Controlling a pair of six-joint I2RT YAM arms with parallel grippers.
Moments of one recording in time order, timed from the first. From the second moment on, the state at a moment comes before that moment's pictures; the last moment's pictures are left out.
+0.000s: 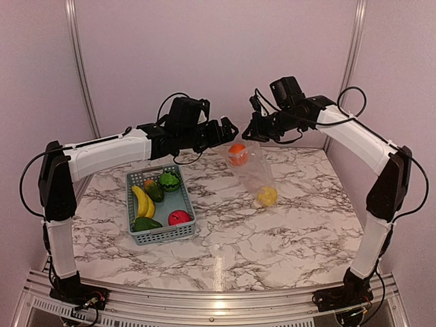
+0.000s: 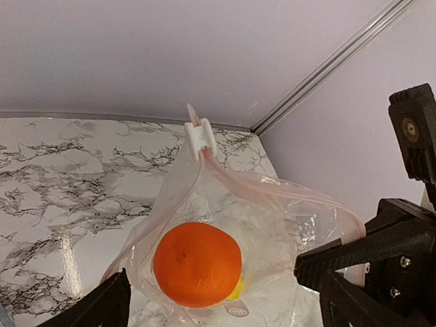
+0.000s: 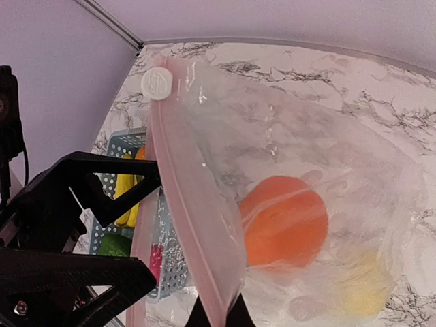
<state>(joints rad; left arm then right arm) -0.80 1.98 1.77 -0.16 -0.03 -0.70 0.54 1.84 1.91 -0.77 -0.32 0.40</state>
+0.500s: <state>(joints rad) -0.77 1.63 1.55 -0.16 -0.09 -0.56 0.45 1.85 1.94 -0.79 -0.34 0.42</state>
